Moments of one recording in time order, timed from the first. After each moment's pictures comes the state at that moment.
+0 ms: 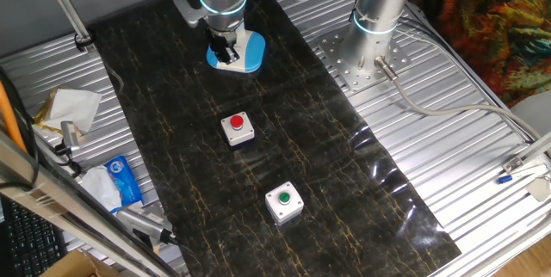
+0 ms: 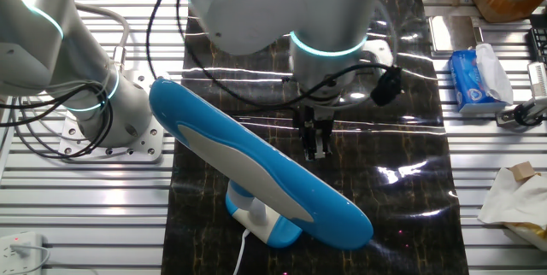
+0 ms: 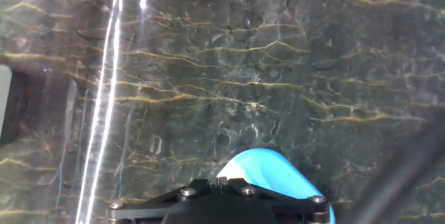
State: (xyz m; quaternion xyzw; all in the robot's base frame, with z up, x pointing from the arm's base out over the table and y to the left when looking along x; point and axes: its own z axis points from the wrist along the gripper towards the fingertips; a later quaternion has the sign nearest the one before) arm 0.431 -0.123 0.088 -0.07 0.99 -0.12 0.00
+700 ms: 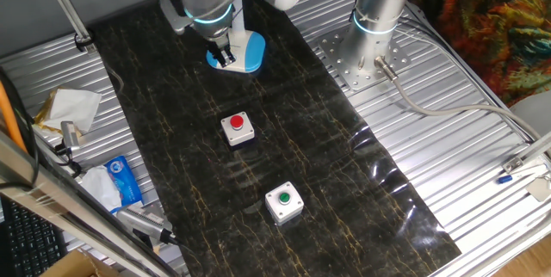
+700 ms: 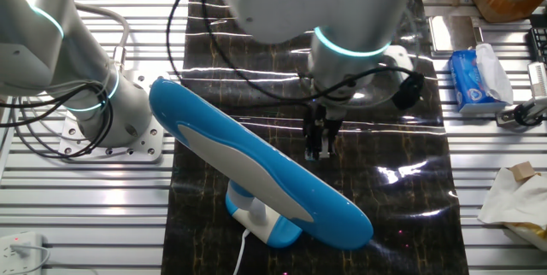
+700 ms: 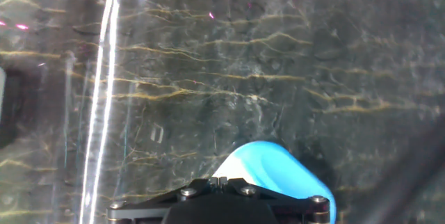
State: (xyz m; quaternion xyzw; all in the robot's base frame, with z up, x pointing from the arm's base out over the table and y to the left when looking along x) arm 0.434 -0.120 0.087 0.00 0.99 -0.14 -0.07
